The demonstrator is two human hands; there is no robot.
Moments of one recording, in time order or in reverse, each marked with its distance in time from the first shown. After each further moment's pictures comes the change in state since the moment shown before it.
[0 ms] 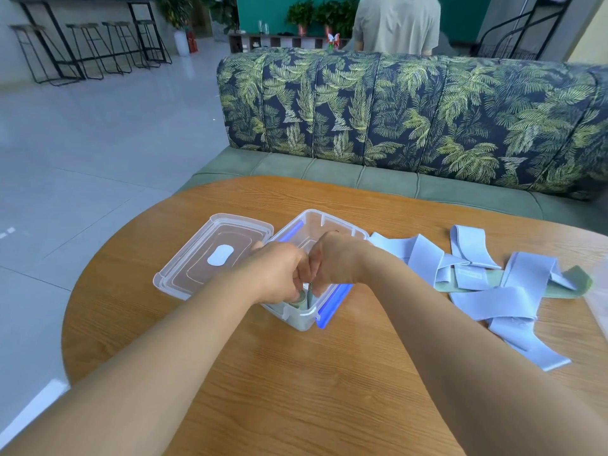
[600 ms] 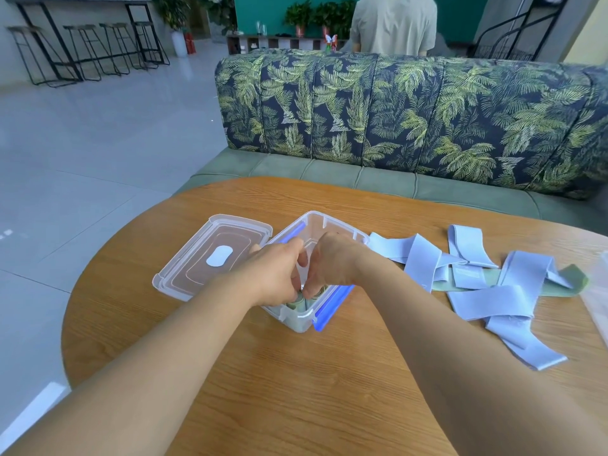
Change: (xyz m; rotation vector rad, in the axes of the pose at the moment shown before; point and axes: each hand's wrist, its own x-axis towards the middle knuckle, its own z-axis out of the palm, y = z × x) left_hand -0.003 0.002 -0.001 -0.013 0.000 -0.021; right_hand 0.014 0.000 0.009 -0.025 0.047 0.052
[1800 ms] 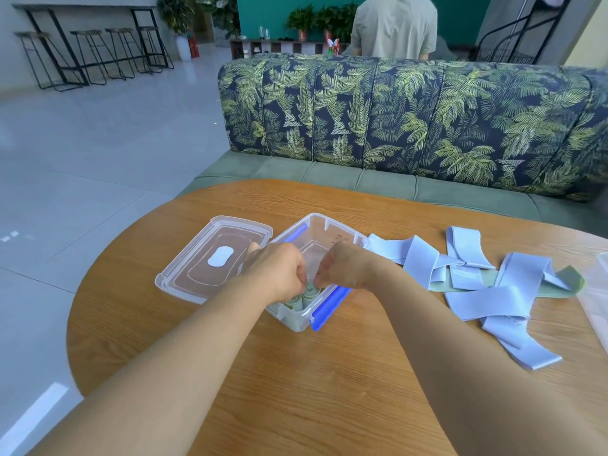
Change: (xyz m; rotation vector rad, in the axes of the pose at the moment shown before) left_hand 0.000 0.016 0.006 0.122 0.121 -0.144; right_hand -0.003 0.021 0.005 0.119 -0.067 -0.006
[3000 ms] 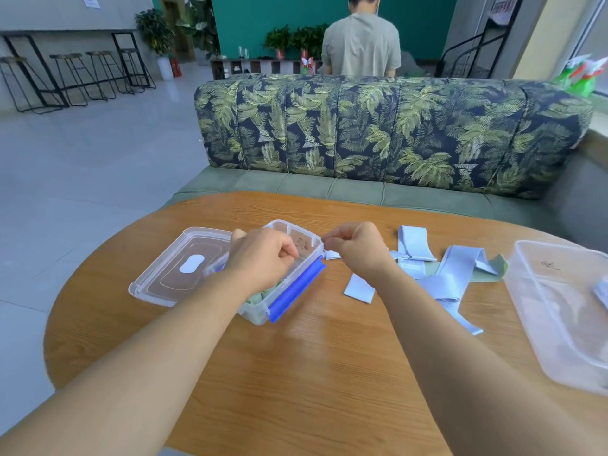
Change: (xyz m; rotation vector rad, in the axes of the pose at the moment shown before) left_hand -0.013 0.050 -0.010 -0.093 0.278 0.103; right_hand -0.066 0.065 -0.026 0.702 0.551 -0.072
